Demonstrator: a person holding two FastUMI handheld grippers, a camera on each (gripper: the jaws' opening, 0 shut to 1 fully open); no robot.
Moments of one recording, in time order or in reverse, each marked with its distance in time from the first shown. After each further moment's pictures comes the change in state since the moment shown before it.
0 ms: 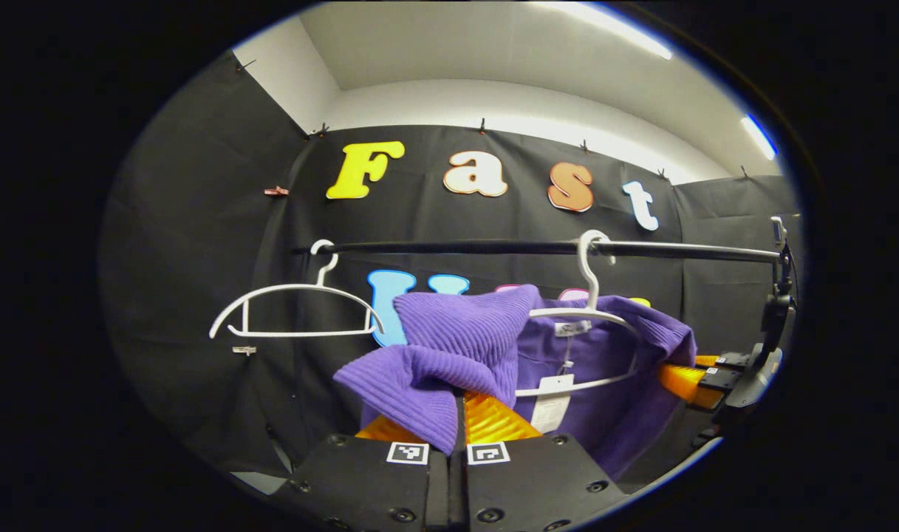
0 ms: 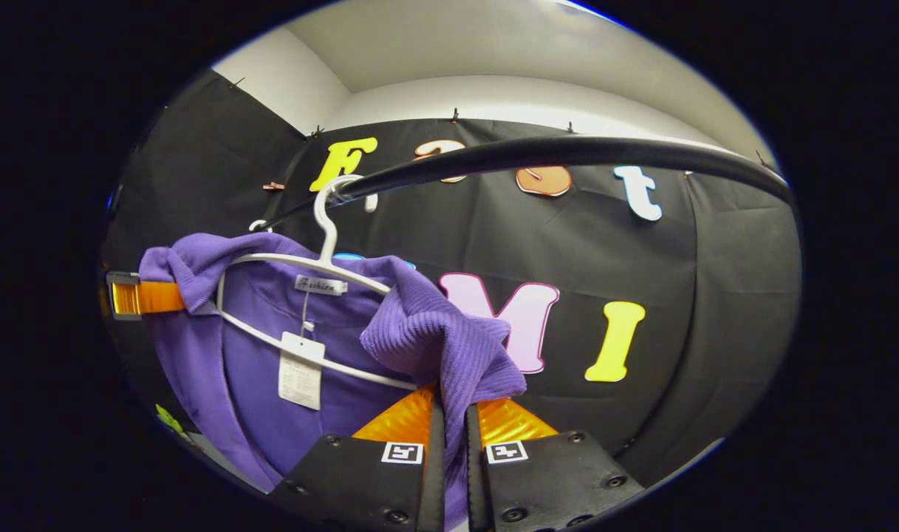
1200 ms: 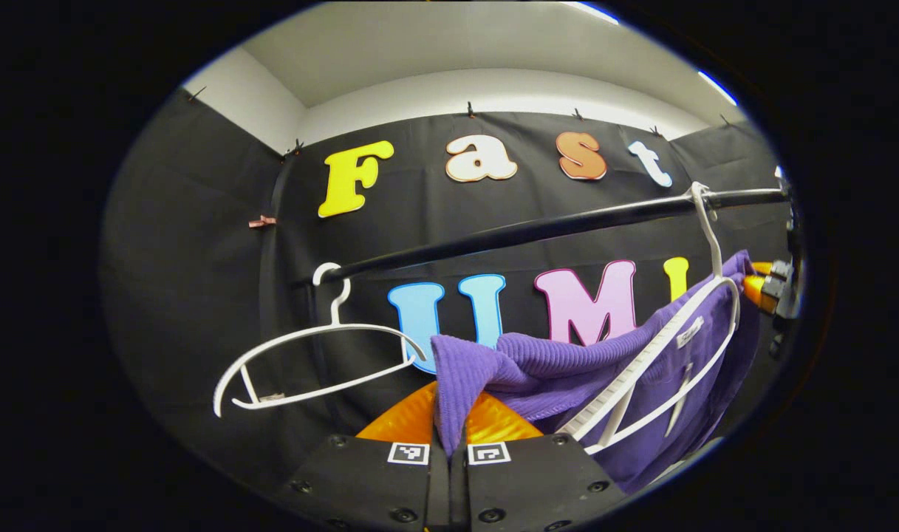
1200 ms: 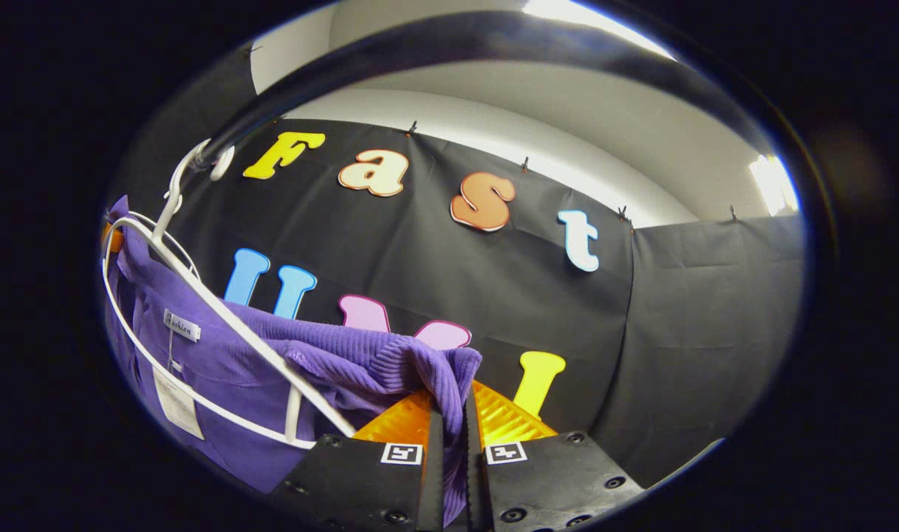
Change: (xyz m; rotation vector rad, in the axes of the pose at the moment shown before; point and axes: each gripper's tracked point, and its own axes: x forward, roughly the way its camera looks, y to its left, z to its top) left arm 0.112 0.073 -0.001 0.156 0.001 -0.010; right arm 0.084 -0.098 0.003 -0.154 -0.120 -0.264
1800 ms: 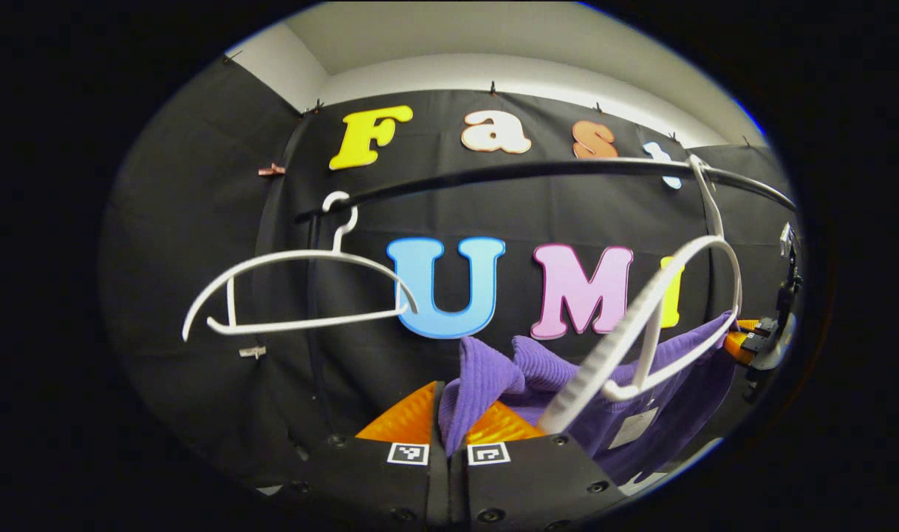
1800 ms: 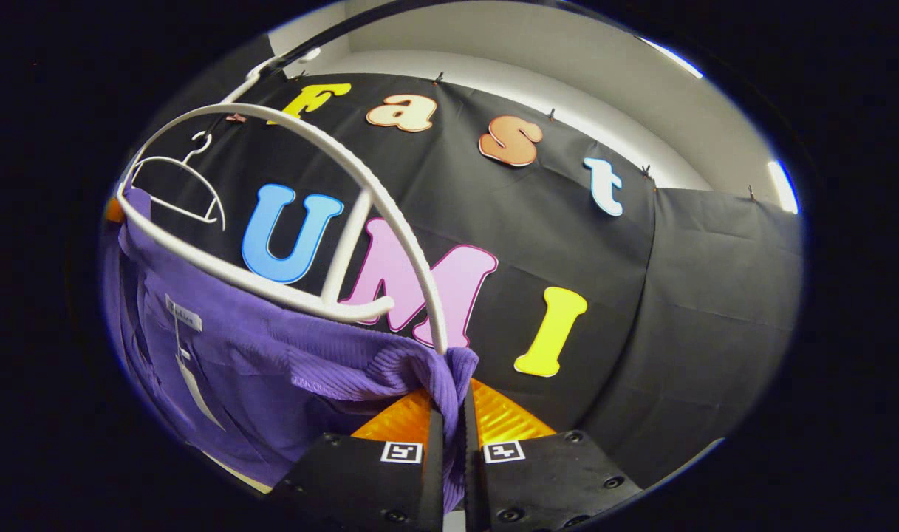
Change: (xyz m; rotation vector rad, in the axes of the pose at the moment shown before) left arm -0.028 -0.006 -0.089 -0.112 0.156 -0.010; right arm -0.048 0.039 -0.097 -0.058 0.190 0.074
